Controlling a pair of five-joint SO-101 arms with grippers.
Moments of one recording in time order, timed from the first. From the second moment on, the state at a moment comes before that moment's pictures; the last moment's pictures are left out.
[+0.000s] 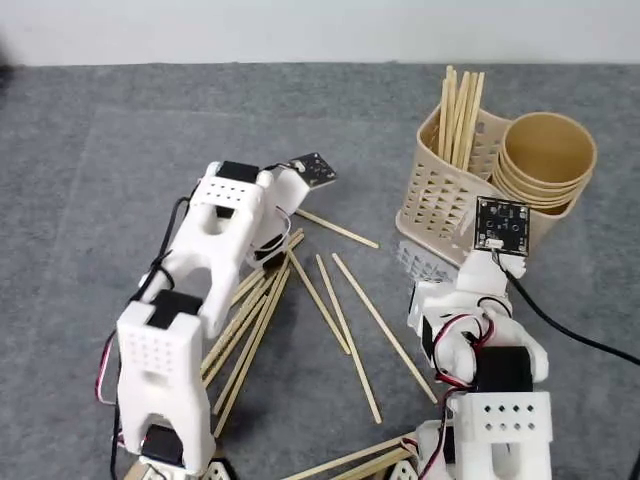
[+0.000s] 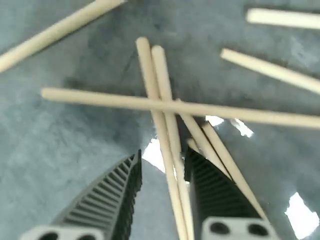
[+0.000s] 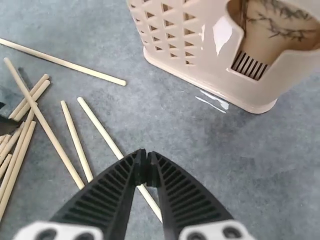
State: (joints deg) left arm 10.4 34.8 -10.3 79.0 -28.4; right arm -4.0 -65.0 57.7 67.3 -11.5
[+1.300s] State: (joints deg) left arm 8.2 39.8 -26.2 98.1 -32.2; right arm -4.0 -65.0 57.7 67.3 -11.5
